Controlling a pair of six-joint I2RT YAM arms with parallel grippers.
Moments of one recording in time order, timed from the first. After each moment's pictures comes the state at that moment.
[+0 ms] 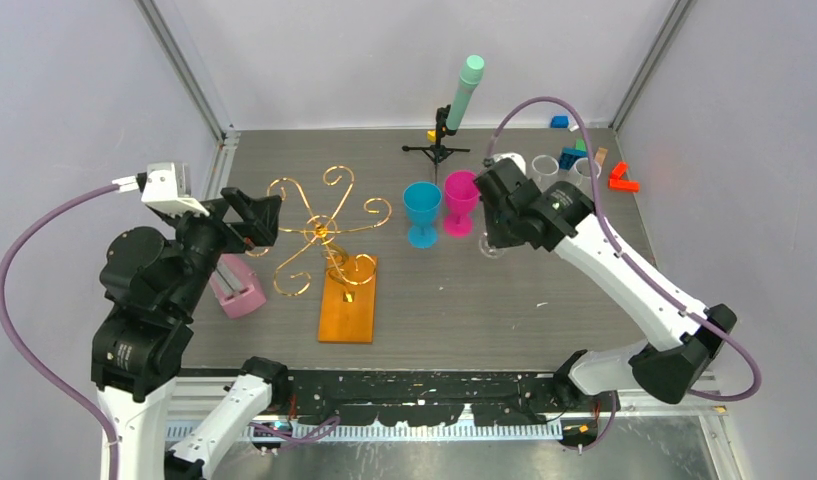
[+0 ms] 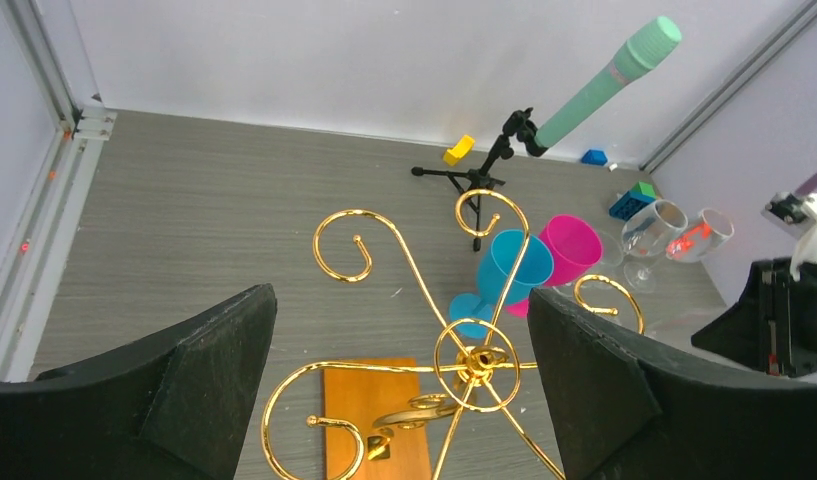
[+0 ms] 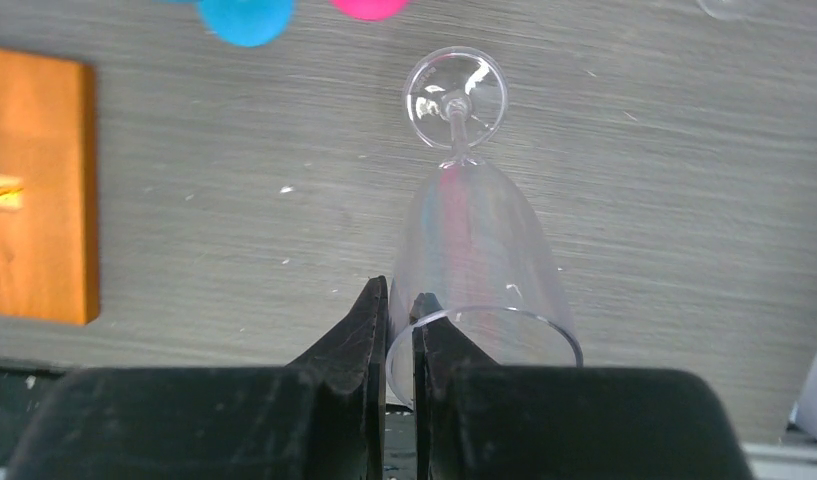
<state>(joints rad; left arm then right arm) -0.27 0.70 1.42 -0.78 -0.09 -0.30 0.75 1.34 1.50 -1.15 0.37 0.48</state>
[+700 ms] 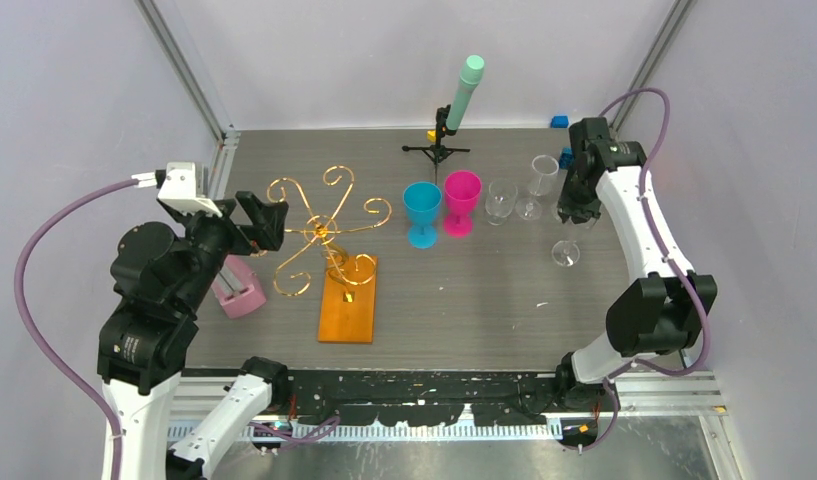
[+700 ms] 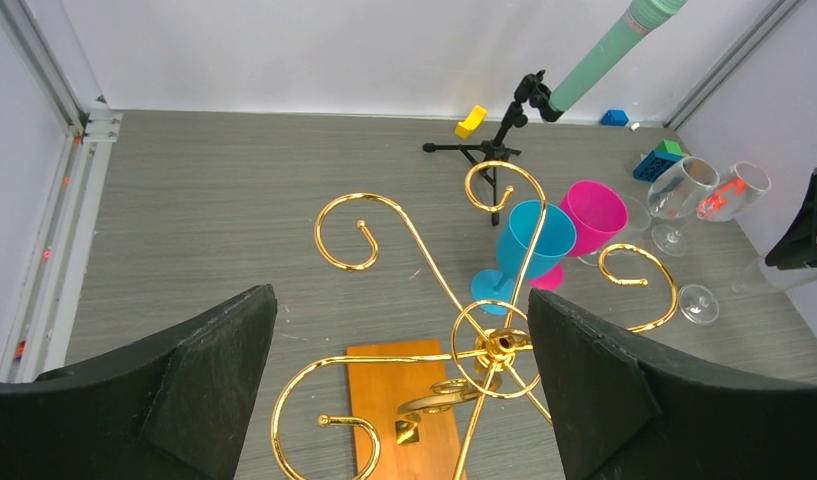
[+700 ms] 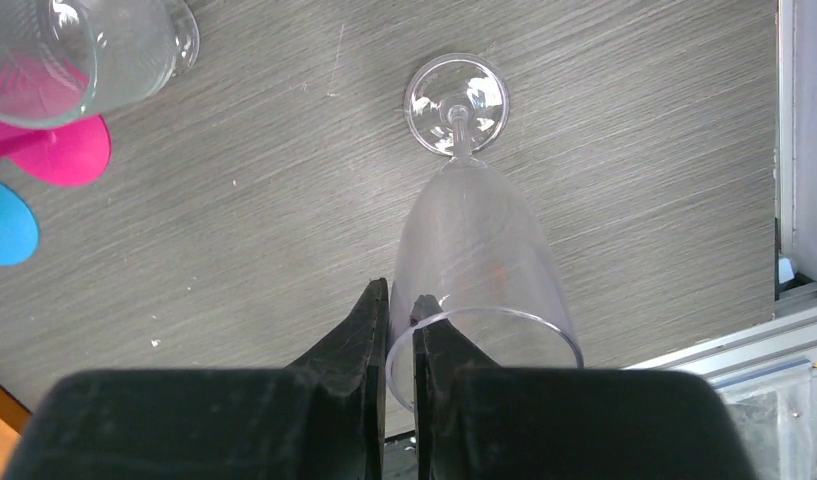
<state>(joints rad) -0.28 0.71 1.39 -0.78 -0.06 -0.21 0.05 1.54 1.53 -1.18 0.22 0.39</state>
